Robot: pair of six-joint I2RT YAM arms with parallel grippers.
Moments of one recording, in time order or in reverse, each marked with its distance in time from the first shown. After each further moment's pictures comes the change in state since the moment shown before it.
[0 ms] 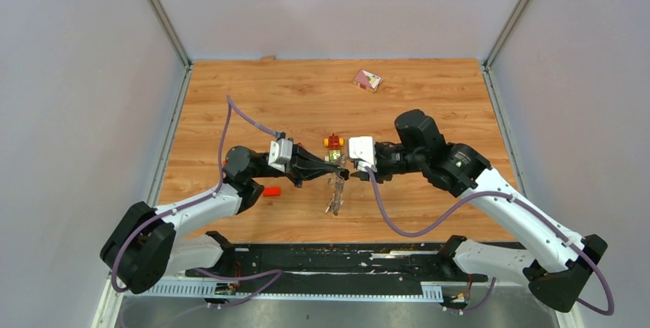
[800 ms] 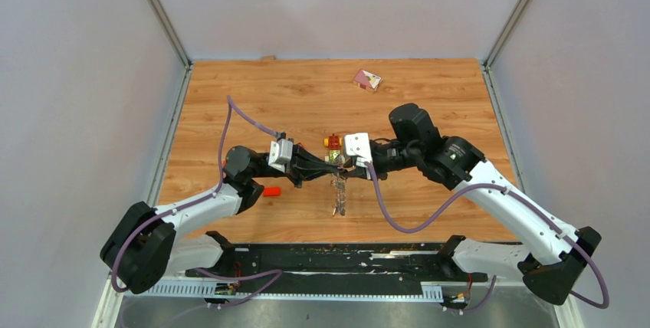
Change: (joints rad) left arm 0.000 0.000 0.000 -0.003 0.008 0.001; right arm -0.002 0.062 0.069 -0.022 -0.124 0.000
